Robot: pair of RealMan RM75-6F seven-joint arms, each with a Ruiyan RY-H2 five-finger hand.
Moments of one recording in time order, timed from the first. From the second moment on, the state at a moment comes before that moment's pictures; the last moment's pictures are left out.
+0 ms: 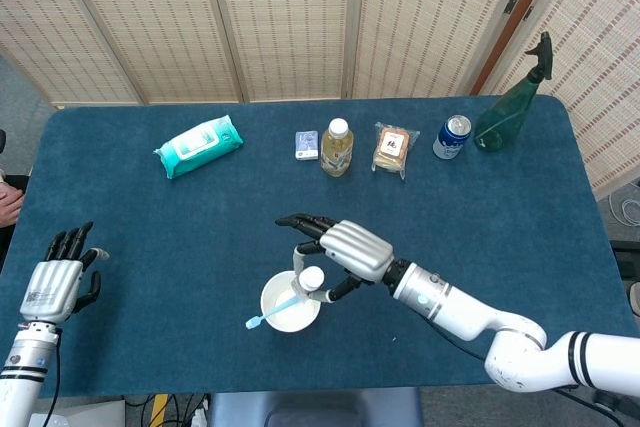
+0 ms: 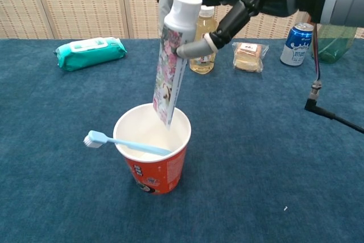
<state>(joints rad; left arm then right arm) -0.25 -1.23 -0.07 -1.47 1.34 1.27 0.13 0.89 -1.19 0.19 -1.85 -1.51 0.83 0.40</state>
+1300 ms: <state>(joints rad) -0.23 -1.23 -0.06 -1.45 1.34 1.27 0.11 0.92 -1.42 0.08 -1.60 -1.53 0.79 0.49</state>
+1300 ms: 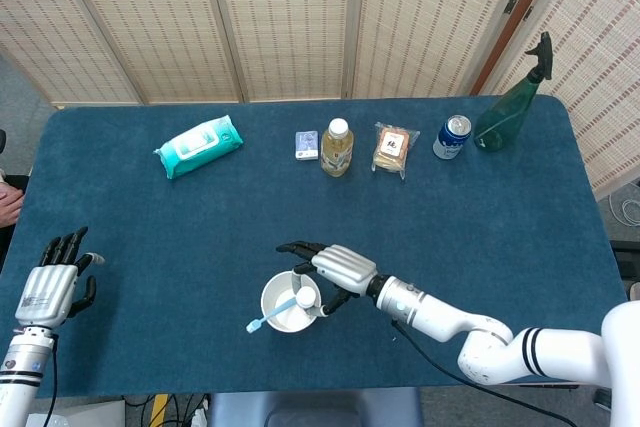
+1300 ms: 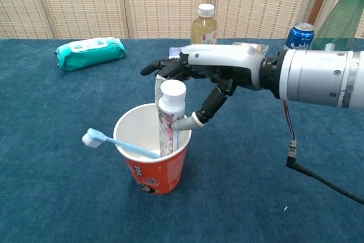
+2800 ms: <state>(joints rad) -0.23 -1.23 -0.06 -1.45 1.34 1.27 0.11 0.93 -1.47 0.05 -1.52 -1.56 0.80 0.60</state>
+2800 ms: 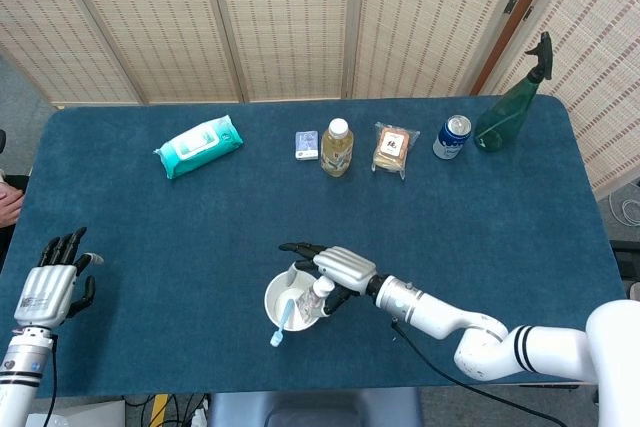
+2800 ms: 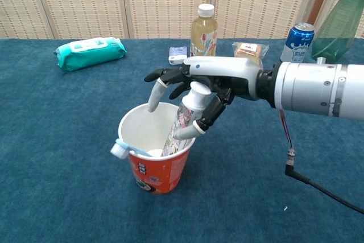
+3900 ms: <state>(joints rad) -0.24 -1.22 -0.07 -1.48 1.35 1.28 0.13 0.92 -1.34 0.10 -1.64 -1.55 0.87 0.55</state>
